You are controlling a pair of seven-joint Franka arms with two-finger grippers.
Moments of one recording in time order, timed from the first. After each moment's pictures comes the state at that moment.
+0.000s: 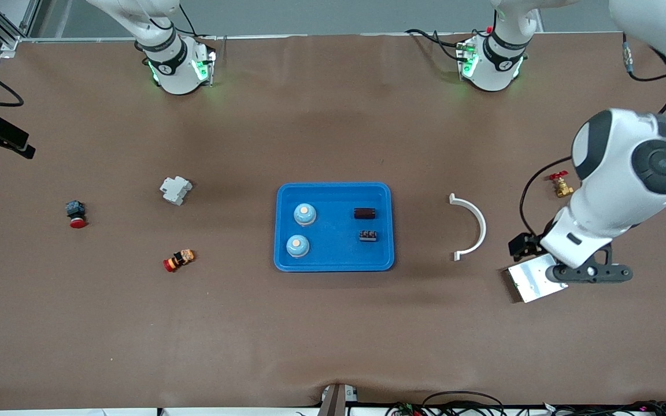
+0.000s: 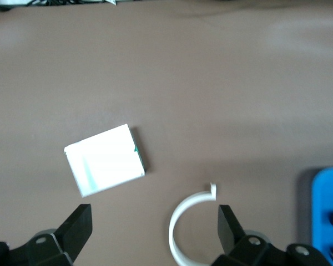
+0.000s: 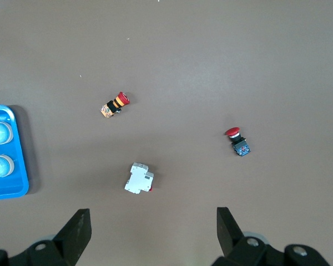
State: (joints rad) left arm 0.04 0.35 -0.26 -1.52 0.14 1.97 -0.20; right arm -0.21 -0.01 0.14 -1.54 0.00 1.53 0.02
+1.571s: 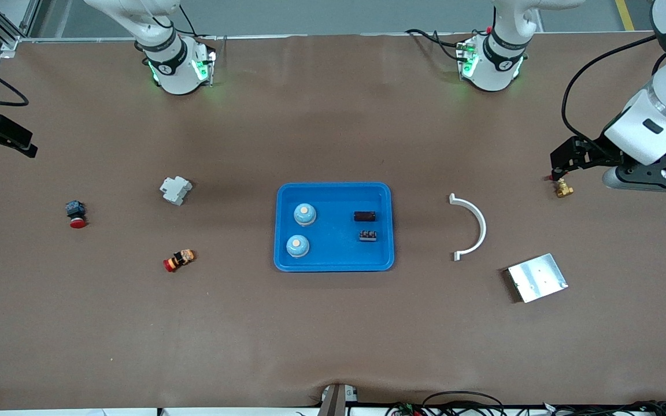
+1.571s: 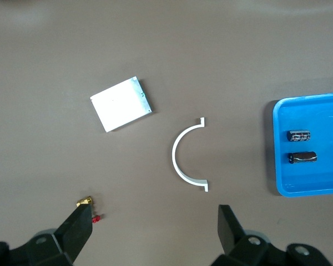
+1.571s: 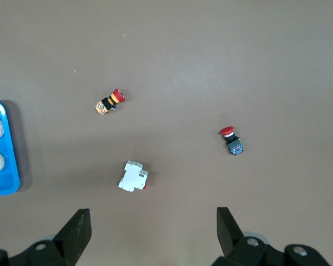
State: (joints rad) left arm -0.10 0.07 -0.07 -1.53 0.01 1.67 -0.07; right arm -0.13 -0.01 0.08 -1.54 -0.04 1.52 0.02
